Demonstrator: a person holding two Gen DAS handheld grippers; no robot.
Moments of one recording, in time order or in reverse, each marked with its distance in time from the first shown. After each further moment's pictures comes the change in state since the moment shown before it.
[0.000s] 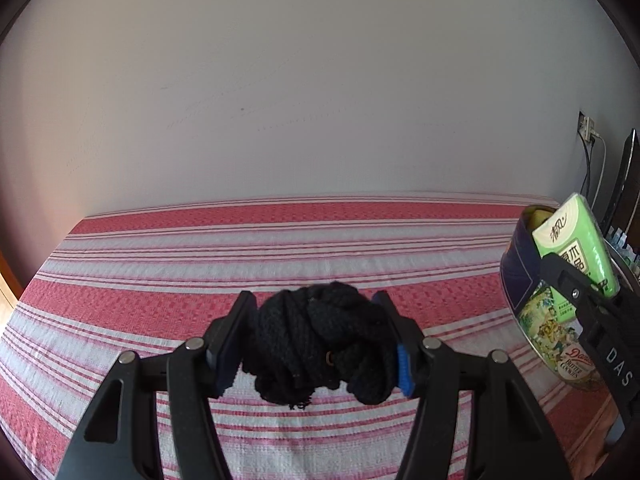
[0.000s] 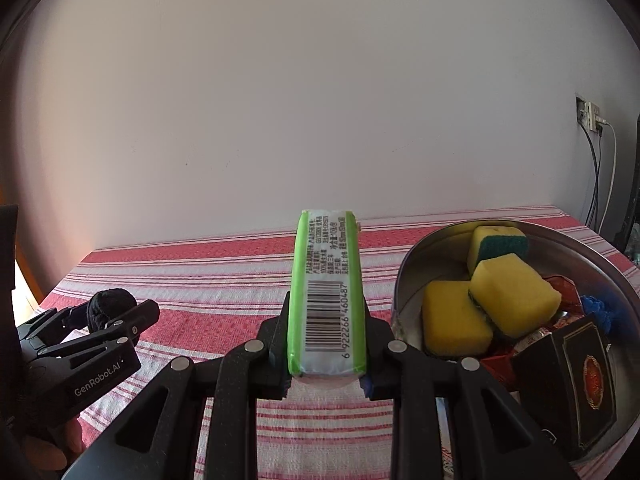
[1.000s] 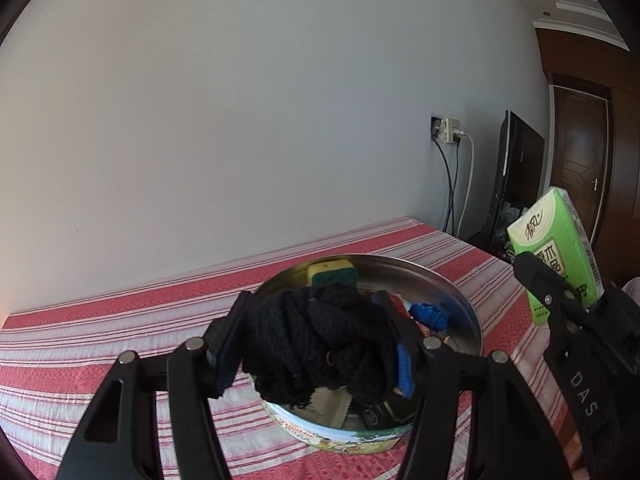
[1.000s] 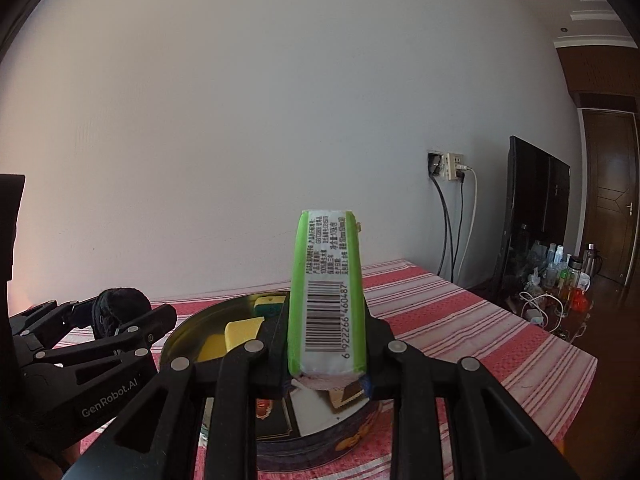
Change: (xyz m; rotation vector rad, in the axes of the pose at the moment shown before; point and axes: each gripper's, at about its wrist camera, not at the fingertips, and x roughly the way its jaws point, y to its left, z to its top) left arm -0.092 -0.203 0.035 0.204 -0.161 -0.318; right arm -0.152 -0.145 0.025 0.058 -0.235 -0.329
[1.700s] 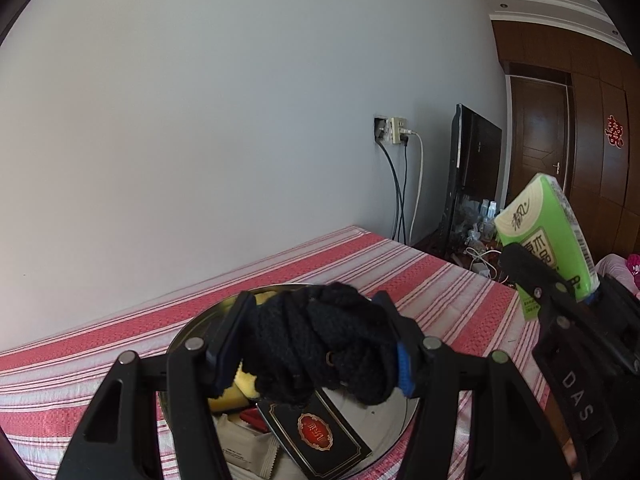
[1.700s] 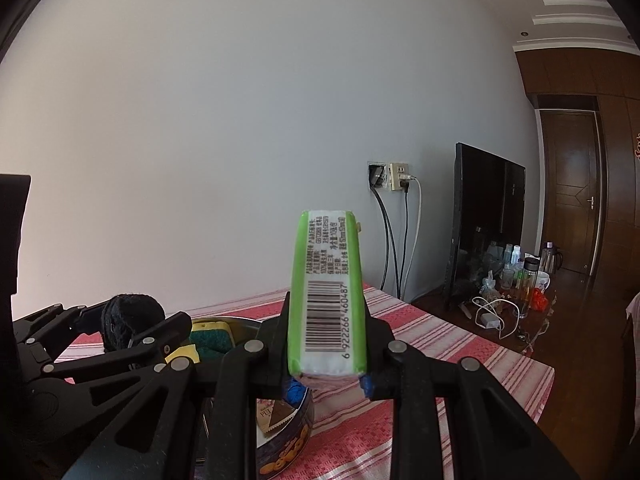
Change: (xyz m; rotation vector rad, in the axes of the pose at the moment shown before) left arm 0.026 -0.054 0.032 0.078 -0.012 -0.135; right arm 0.001 -0.035 0.026 0.042 -0.017 -0.149
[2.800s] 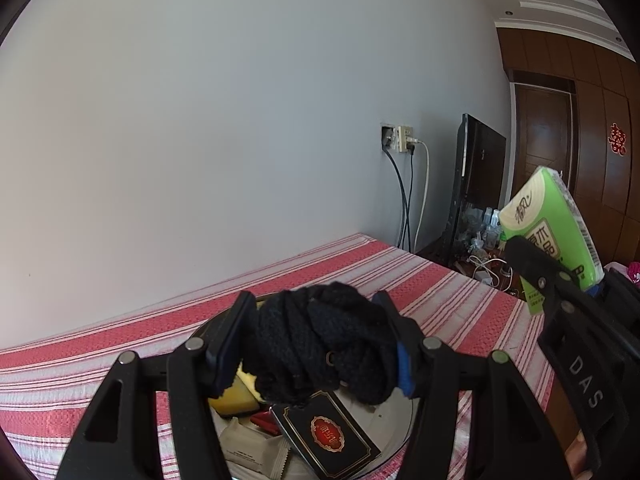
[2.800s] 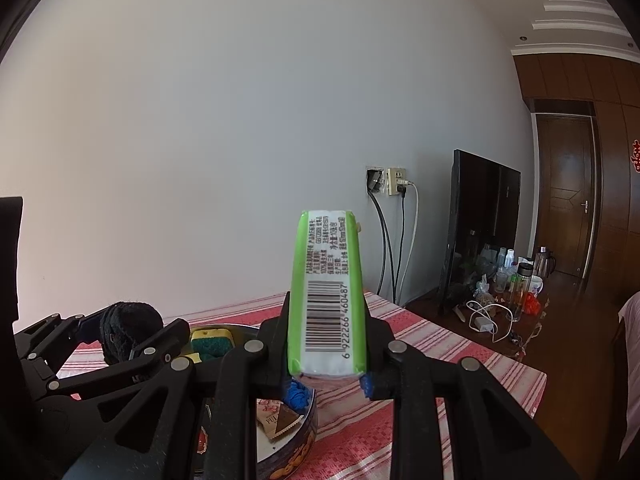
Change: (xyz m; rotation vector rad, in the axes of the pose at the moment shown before) left arm -0.009 0.009 0.004 -0.023 -0.020 0.017; right arm 0.000 0.009 0.011 -0.006 0.005 -0.013
